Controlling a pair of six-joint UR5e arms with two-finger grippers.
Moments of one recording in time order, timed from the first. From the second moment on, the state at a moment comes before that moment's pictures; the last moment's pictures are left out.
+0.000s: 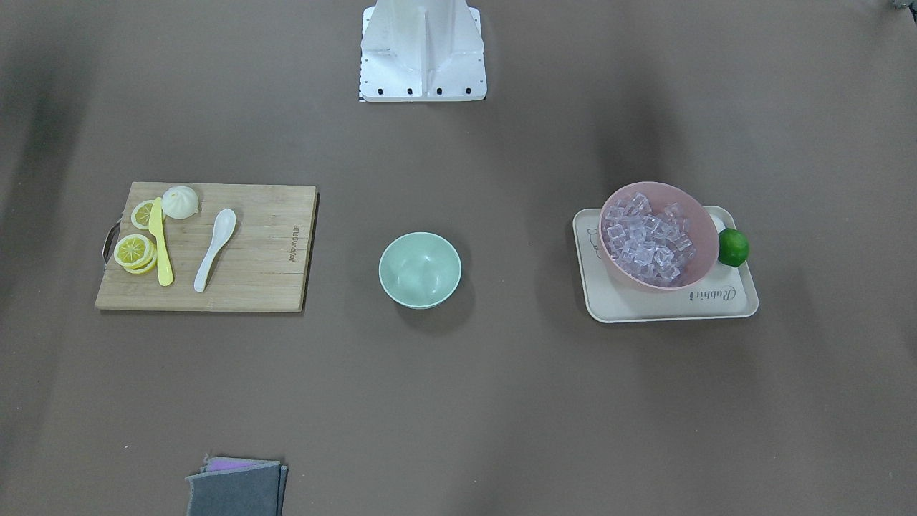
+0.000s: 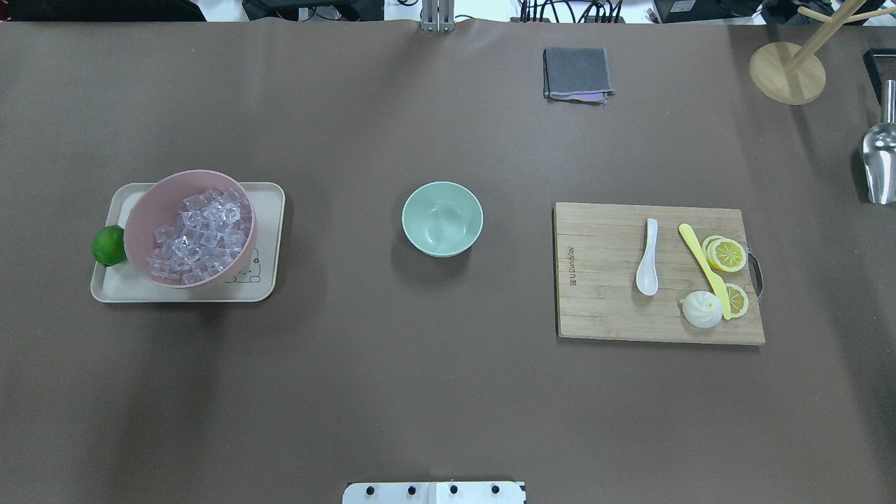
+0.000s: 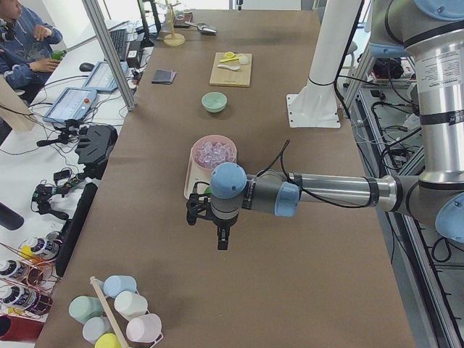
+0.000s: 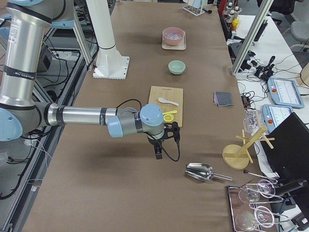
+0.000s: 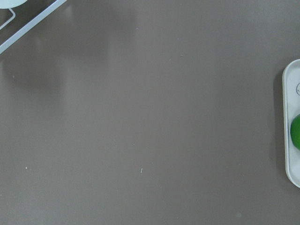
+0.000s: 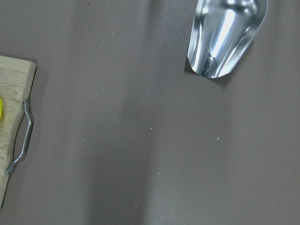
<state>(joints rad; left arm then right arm) -1.55 -1.35 -1.82 -1.70 -2.40 -0.14 1.50 -1.83 1.83 -1.33 2.38 0.07</state>
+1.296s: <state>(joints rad) -1.55 -1.36 -1.83 -1.72 -2.40 -0.14 1.50 -1.84 1.84 -1.30 2.50 0.07</state>
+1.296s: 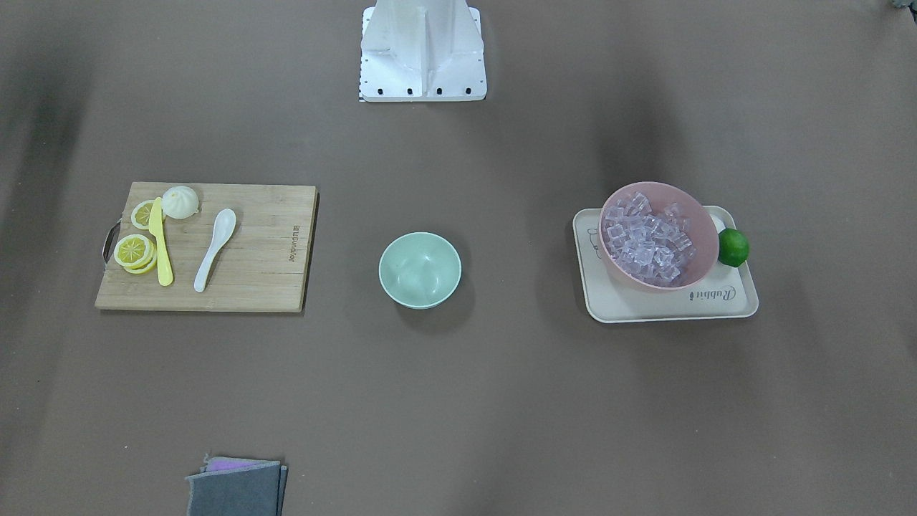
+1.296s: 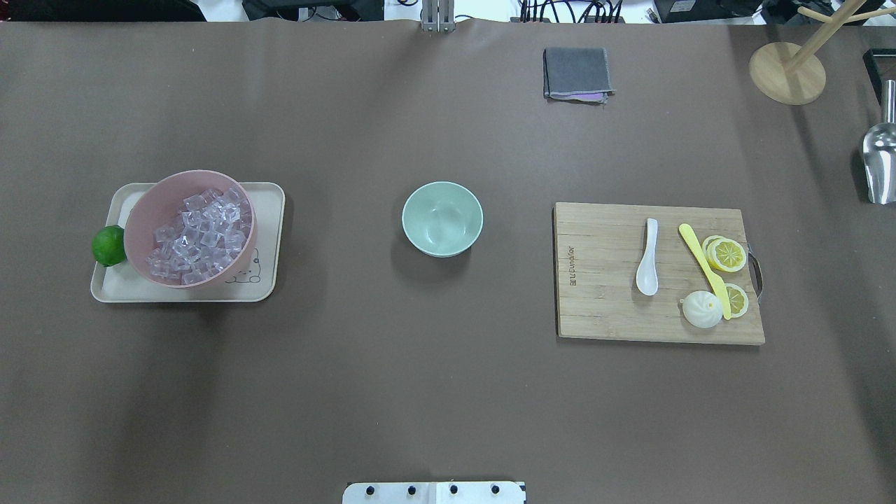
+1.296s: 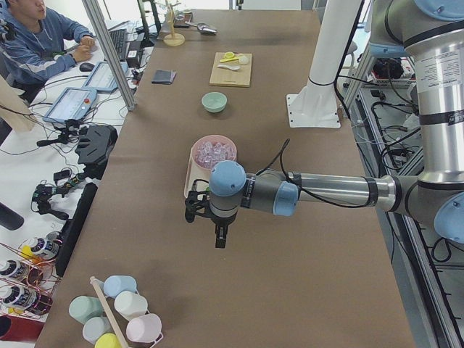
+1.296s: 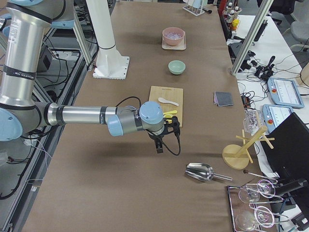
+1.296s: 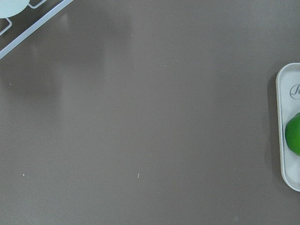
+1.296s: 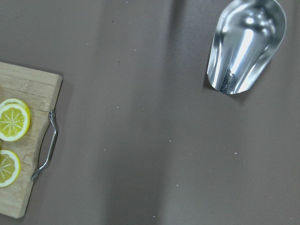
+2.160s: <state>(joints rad) -1.54 -1.40 -1.81 -1.91 -2.40 -0.30 1.44 -1.75 1.91 -1.29 2.59 0.37</state>
